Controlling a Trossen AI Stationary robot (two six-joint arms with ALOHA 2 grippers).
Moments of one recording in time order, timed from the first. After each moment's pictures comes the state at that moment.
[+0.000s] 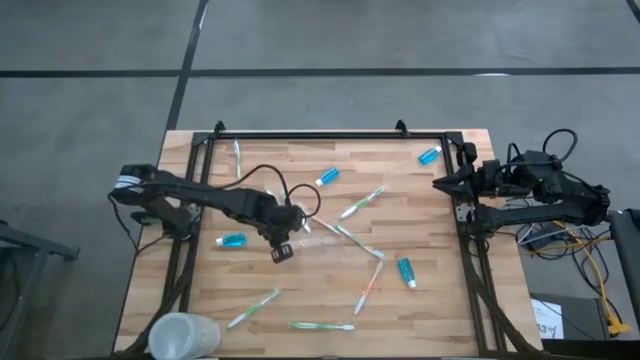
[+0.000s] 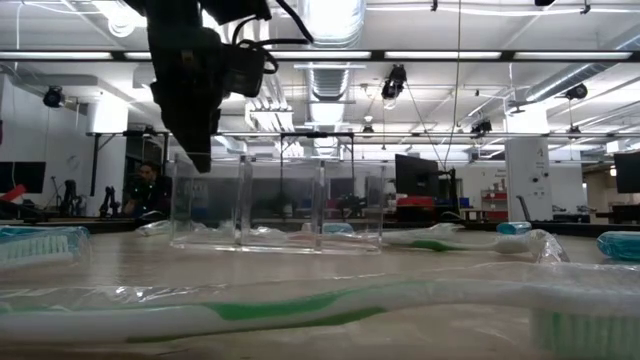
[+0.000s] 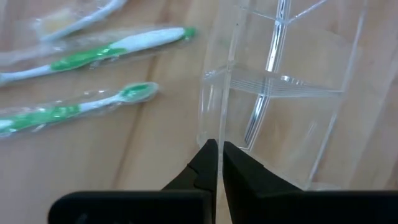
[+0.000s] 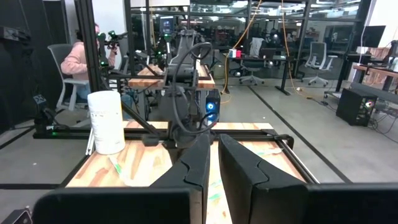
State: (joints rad) left arm -0.09 1.52 1.09 -0.79 0.02 -0.48; right arm 0.00 0.39 0.78 -0.39 0.00 0.00
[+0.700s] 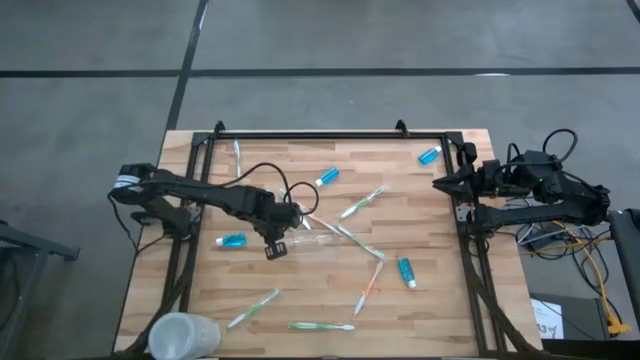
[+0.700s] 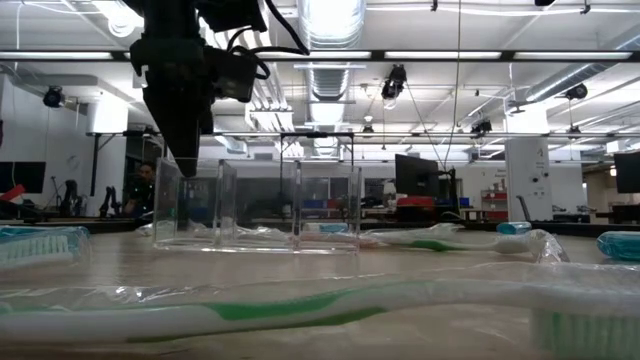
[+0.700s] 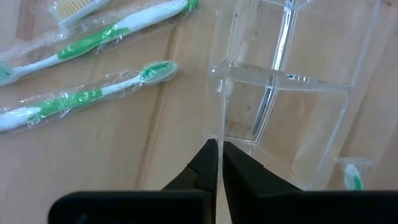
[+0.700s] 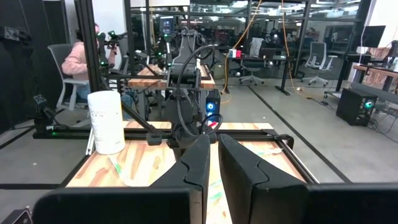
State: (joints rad) left arm -0.07 1.52 1.09 -0.86 0.03 -0.39; right arm 0.00 0.39 0.78 -0.39 0.00 0.00
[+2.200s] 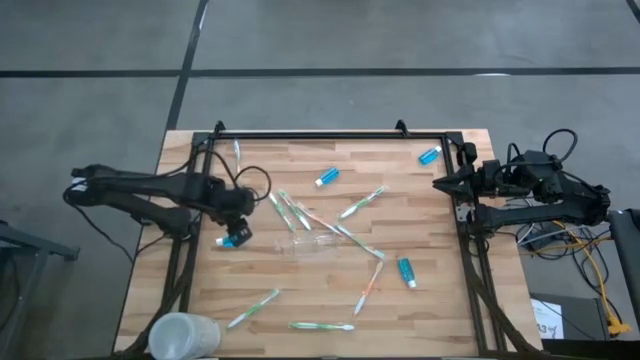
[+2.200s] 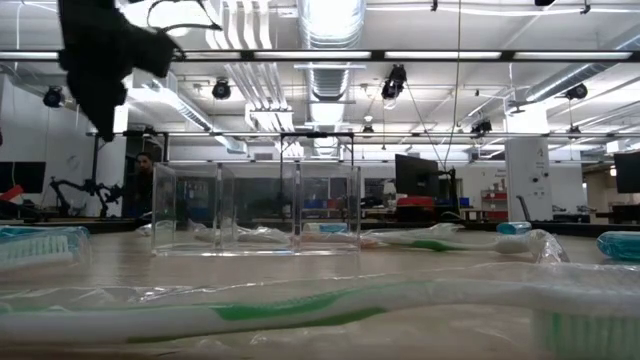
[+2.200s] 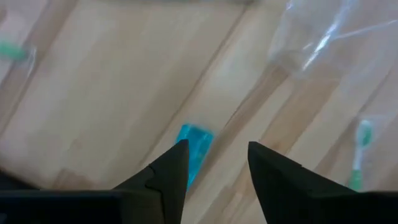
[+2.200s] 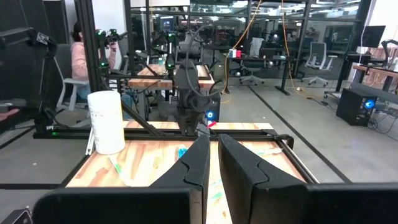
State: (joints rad) left arm -0.05 1.05 0.90 -1.14 -0.03 -0.68; right arm 0.00 0.39 0.78 -0.39 0.00 0.00
